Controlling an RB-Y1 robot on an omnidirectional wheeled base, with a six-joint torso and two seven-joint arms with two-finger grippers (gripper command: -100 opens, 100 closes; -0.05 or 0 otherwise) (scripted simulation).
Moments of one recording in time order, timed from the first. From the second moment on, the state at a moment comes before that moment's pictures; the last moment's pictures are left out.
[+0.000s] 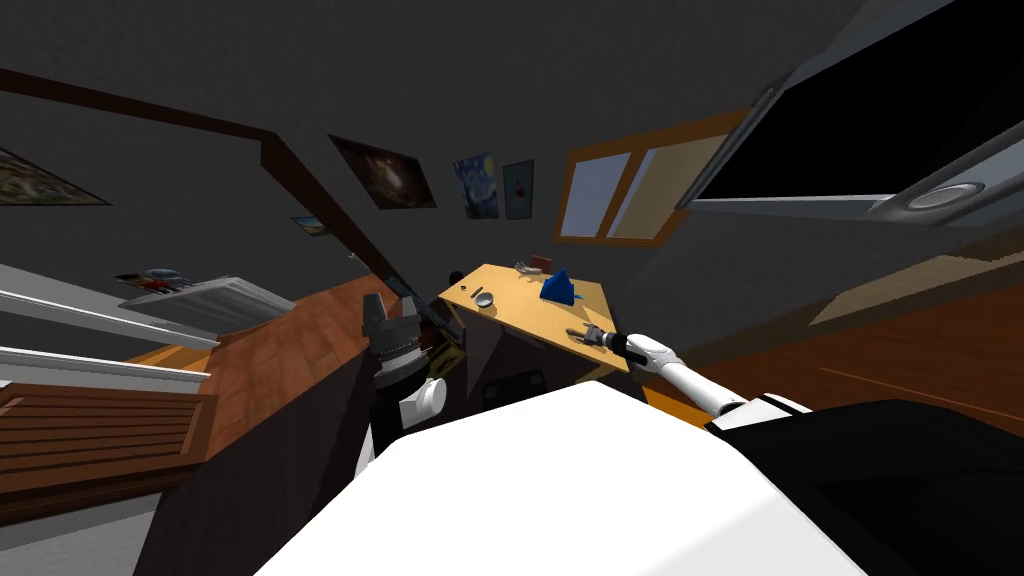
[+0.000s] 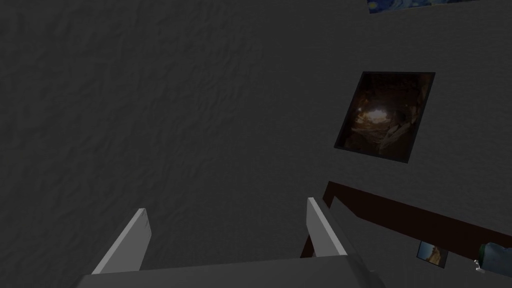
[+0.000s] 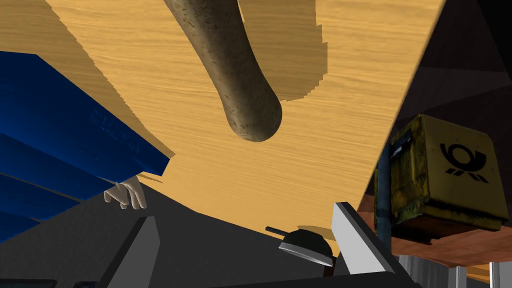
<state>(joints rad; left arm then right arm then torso) 0.49 -0.03 -0.06 -2.29 0.01 -0.51 -0.09 0.17 -0.84 0.13 -1.01 1.00 -0.57 0.54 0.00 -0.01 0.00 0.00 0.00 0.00</state>
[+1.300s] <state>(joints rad) 0.49 -0.03 -0.06 -2.29 0.01 -0.51 -0.09 0.13 -0.91 0.22 -0.69 1.20 -0.55 0.56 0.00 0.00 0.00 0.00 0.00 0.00</state>
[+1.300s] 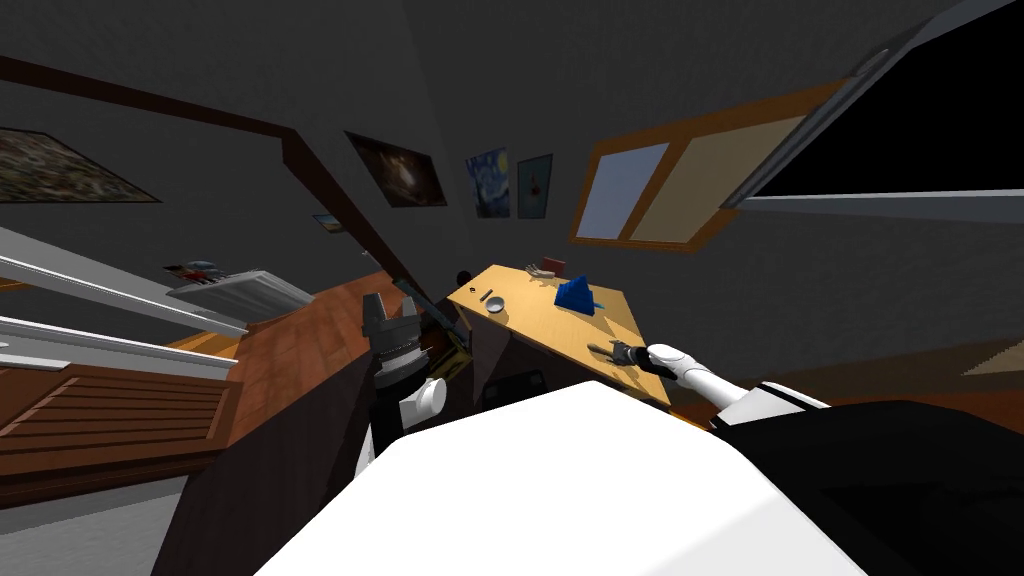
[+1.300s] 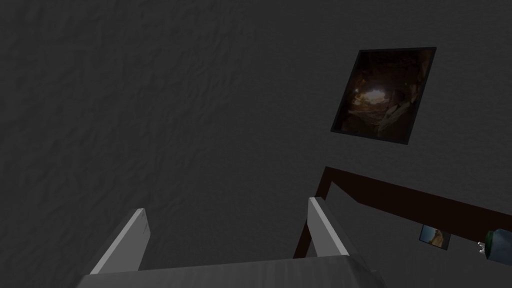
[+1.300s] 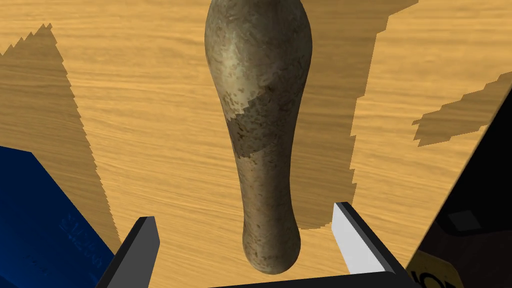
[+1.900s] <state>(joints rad) 0.49 -0.03 -0.06 -2.29 0.01 -0.51 -0.09 0.14 -0.92 0.26 -0.60 1.27 -0.55 0.55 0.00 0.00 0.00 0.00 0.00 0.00</state>
